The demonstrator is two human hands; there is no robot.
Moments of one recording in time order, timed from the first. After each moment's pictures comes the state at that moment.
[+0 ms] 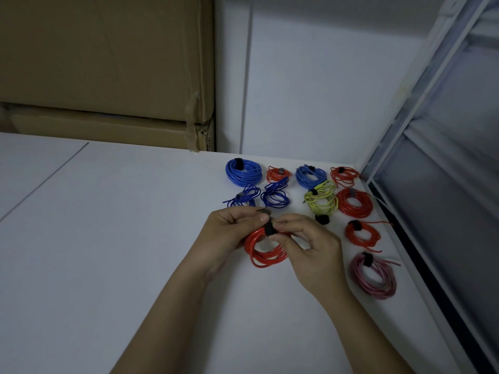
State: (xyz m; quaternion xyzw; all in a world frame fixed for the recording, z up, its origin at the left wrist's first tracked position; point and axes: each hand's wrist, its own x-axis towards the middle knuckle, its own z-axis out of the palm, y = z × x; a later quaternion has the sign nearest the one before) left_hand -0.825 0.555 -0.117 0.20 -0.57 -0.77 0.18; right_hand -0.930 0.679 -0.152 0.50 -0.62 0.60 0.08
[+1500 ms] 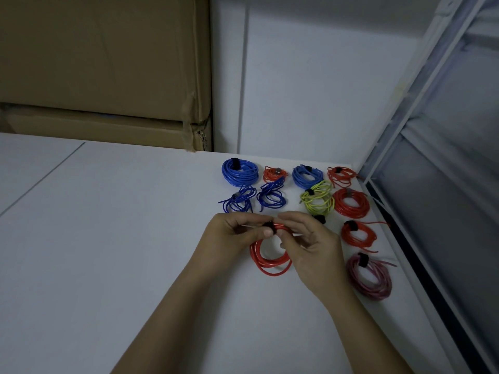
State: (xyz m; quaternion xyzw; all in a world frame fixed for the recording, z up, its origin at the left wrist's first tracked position) left_hand -0.832 0.554 -0.138 0.12 -0.70 -0.66 0.23; right_hand -0.934 0.690 -0.147 0.40 -0.69 0.61 -0.05
